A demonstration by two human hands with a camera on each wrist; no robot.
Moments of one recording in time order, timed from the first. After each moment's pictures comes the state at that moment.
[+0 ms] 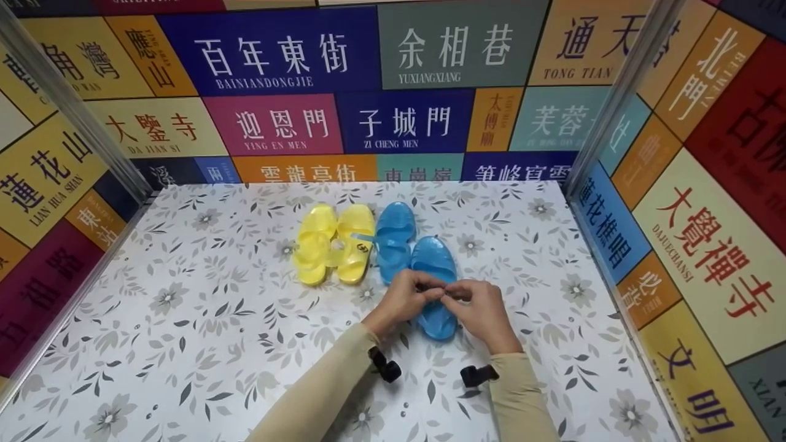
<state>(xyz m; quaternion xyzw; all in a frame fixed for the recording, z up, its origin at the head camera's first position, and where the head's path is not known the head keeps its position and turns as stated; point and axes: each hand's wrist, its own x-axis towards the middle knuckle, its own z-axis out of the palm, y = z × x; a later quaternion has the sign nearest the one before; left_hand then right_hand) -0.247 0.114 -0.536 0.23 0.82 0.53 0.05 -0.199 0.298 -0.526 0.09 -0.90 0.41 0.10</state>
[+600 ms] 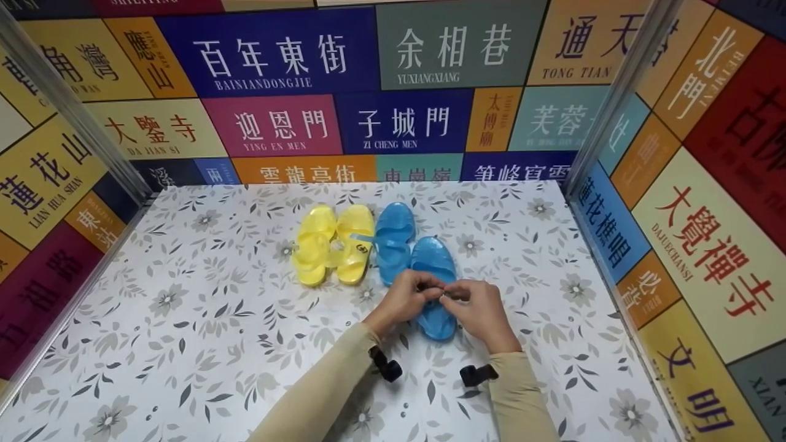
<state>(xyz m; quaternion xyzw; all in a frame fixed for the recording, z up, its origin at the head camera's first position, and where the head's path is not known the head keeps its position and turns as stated) -0.248 0.114 -0.534 0.22 0.82 0.53 0.06 -0.200 0.297 -0.526 0.10 -0.90 0.42 0.09</state>
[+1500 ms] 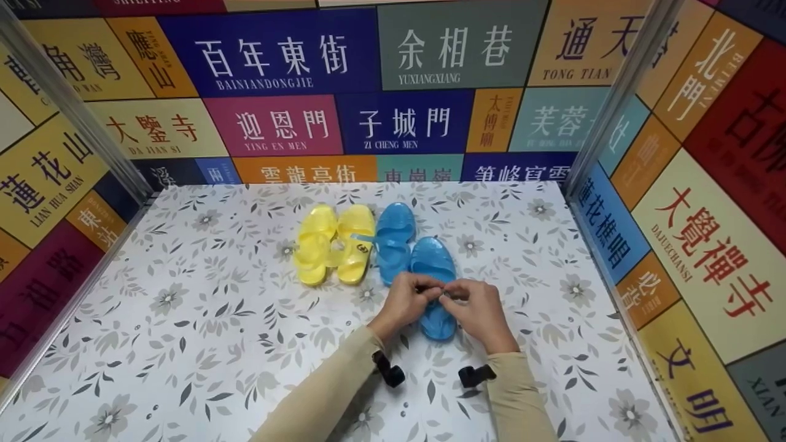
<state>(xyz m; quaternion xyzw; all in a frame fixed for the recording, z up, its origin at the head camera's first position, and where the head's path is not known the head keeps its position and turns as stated) -0.240 0.118 -0.542 0.19 0.82 0.54 -0.01 -0.201 0.294 -0.529 0.10 -0.90 0.42 0.11</state>
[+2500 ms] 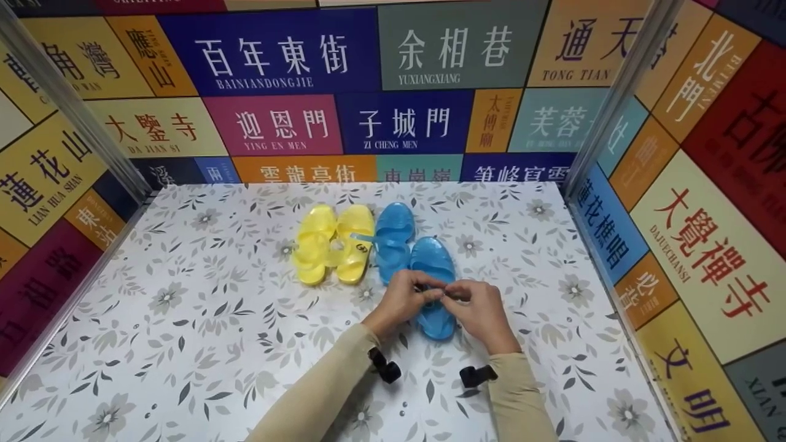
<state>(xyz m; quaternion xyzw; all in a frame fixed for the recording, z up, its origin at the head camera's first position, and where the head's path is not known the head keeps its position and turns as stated) -0.247 0.113 -0.538 0.25 0.81 0.53 0.01 -0.198 0.297 -0.526 0.10 -0.90 0.41 0.10</state>
